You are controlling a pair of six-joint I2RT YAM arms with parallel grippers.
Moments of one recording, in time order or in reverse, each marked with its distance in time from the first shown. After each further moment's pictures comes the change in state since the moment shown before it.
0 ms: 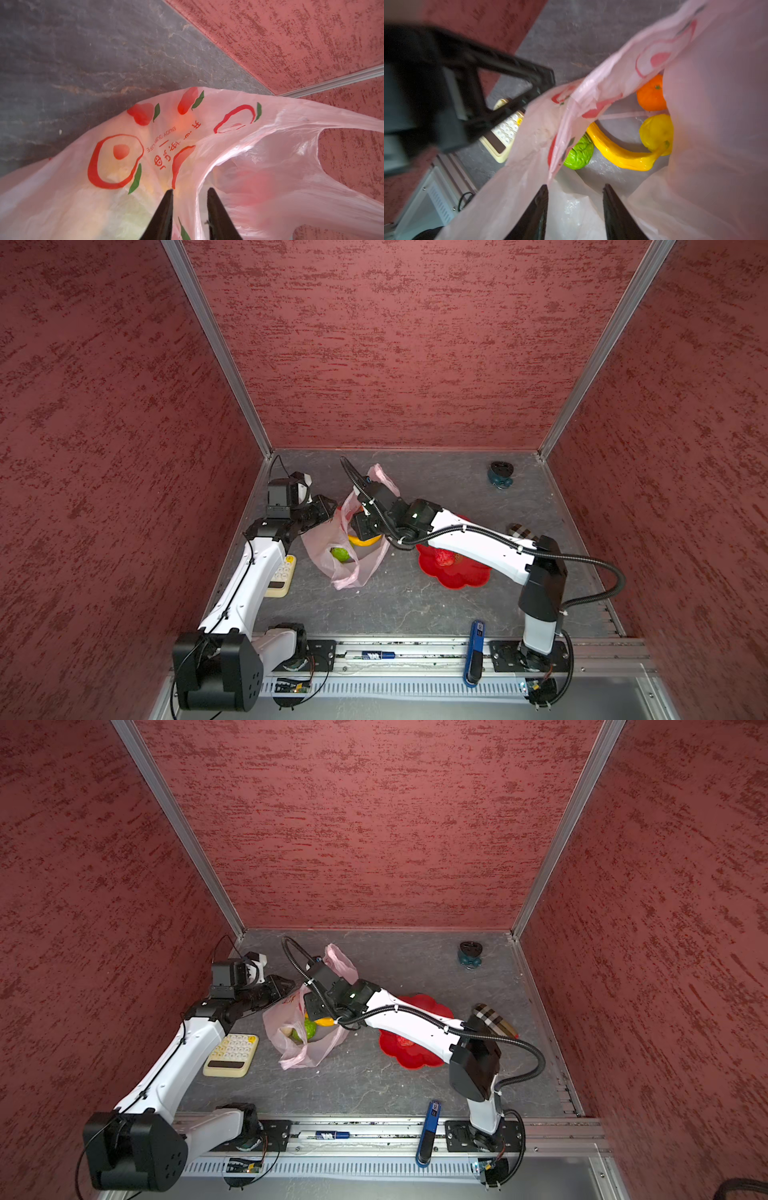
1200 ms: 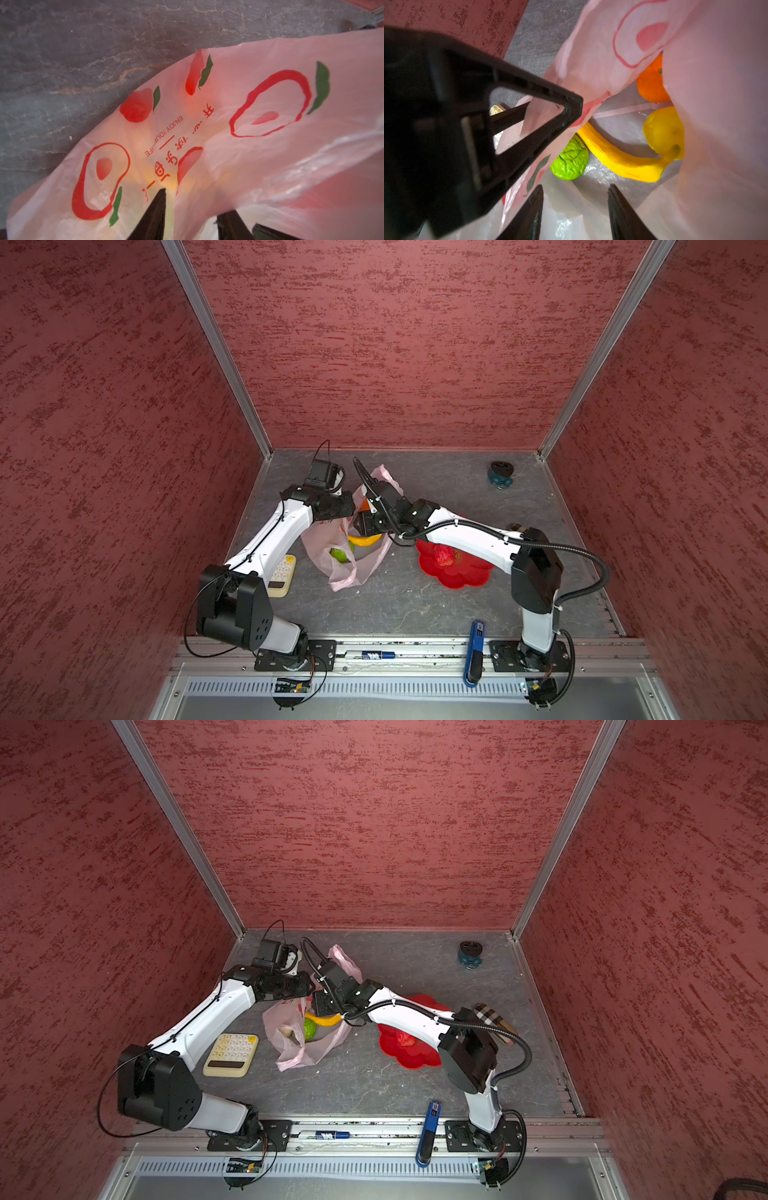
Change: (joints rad) left arm -0.216 0.296 0.266 -0.258 -0.263 0.182; right arm -0.070 0.048 -0.086 0.154 -0.124 0.089
